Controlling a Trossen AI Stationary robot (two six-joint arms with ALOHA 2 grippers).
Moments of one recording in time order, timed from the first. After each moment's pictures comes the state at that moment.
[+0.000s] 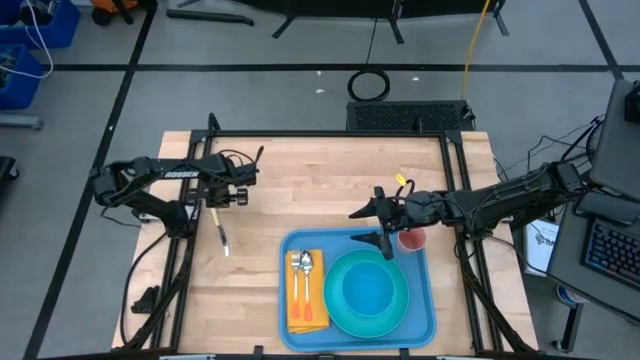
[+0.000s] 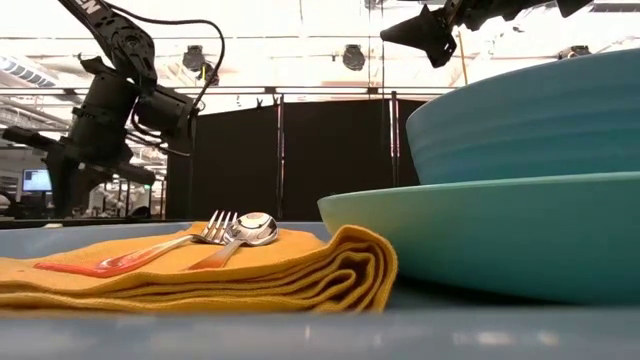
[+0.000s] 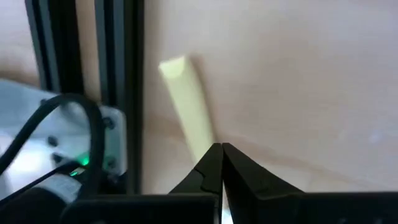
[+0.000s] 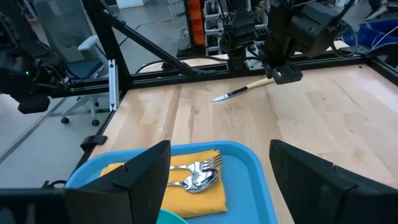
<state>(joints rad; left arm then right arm) 0.49 1.38 0.68 -1.16 -0.07 -1.24 0.18 1.16 0.71 0.17 0.08 0.20</state>
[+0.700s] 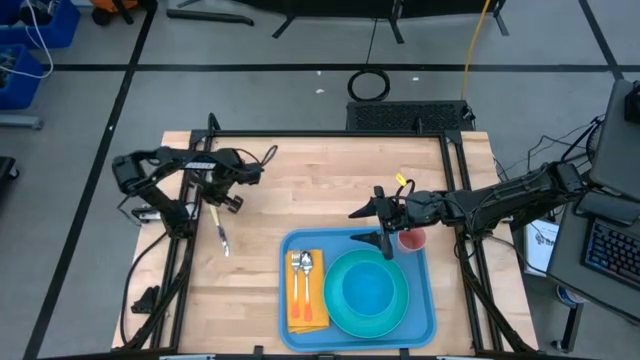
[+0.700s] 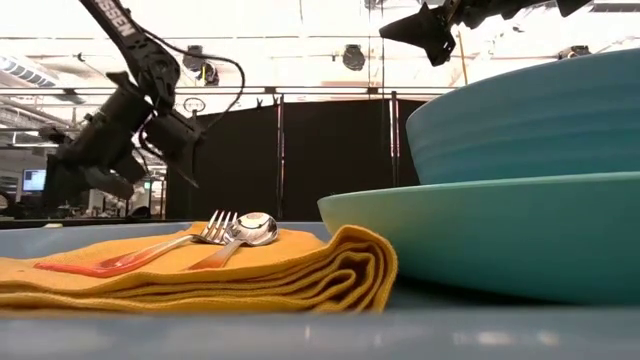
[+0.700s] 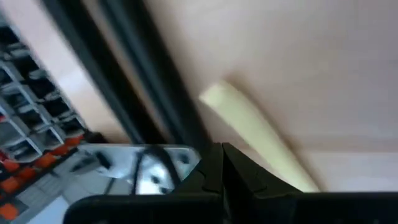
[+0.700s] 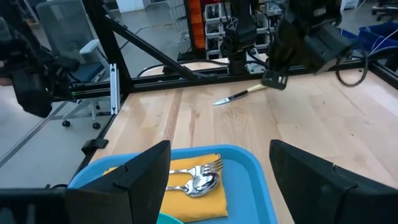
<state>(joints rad) 0.56 1.57 0.76 -1.30 -0.19 -0.72 0.18 1.16 0.71 0.19 0.08 0.20</state>
